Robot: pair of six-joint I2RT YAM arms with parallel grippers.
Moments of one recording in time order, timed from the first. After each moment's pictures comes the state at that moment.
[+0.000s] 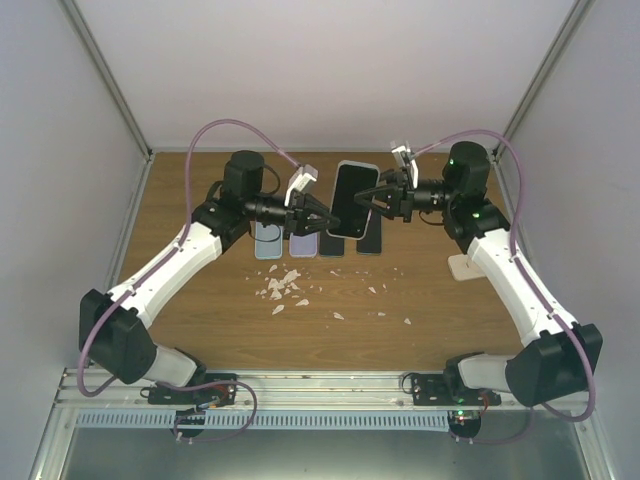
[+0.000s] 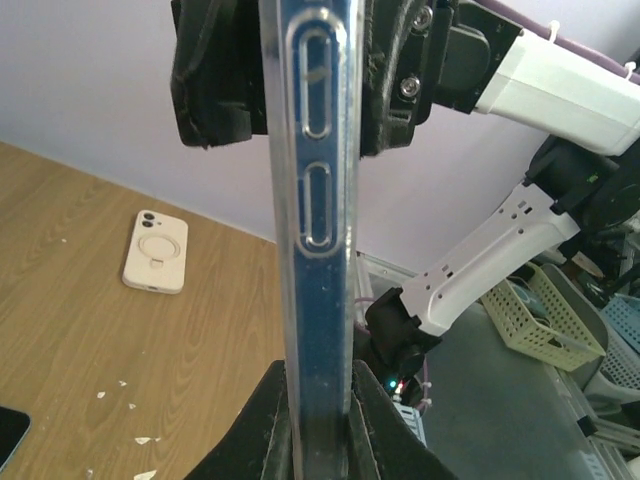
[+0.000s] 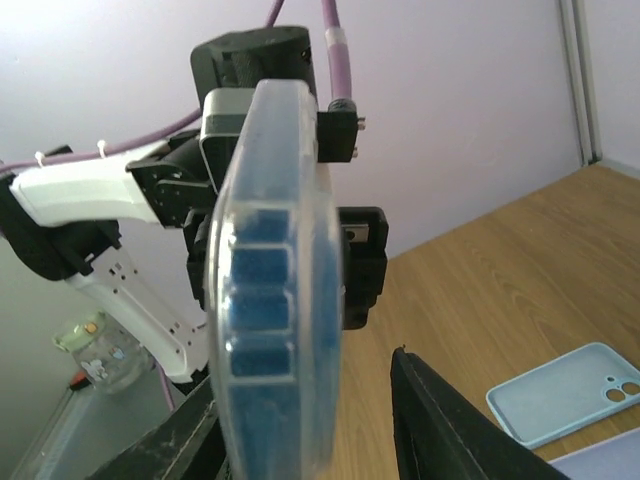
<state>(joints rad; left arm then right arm) -0.49 1.42 1.25 -0.15 1.13 -0.15 0.26 1.30 1.21 -0.03 -1.22 0.31</state>
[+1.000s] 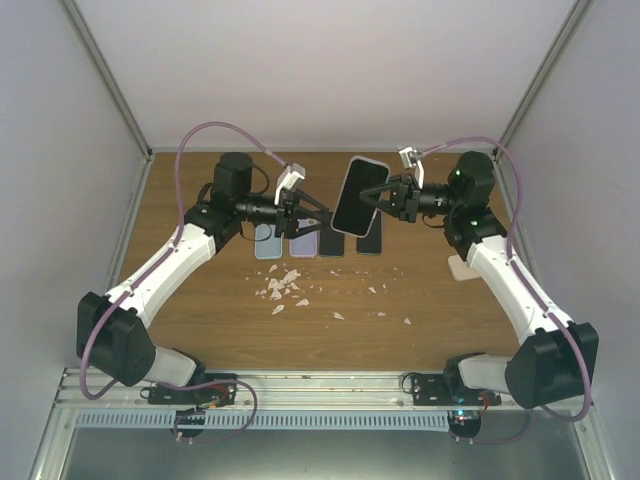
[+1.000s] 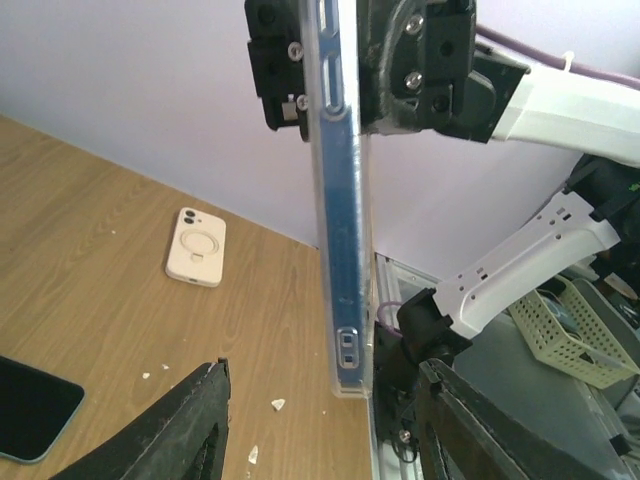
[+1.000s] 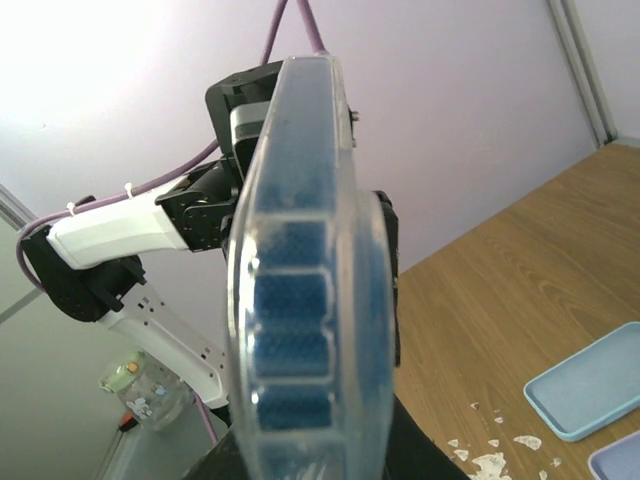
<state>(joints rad) -0.42 1.41 1.21 -0.15 1.13 -0.12 0.23 1.29 1.09 0.20 -1.26 0.56</state>
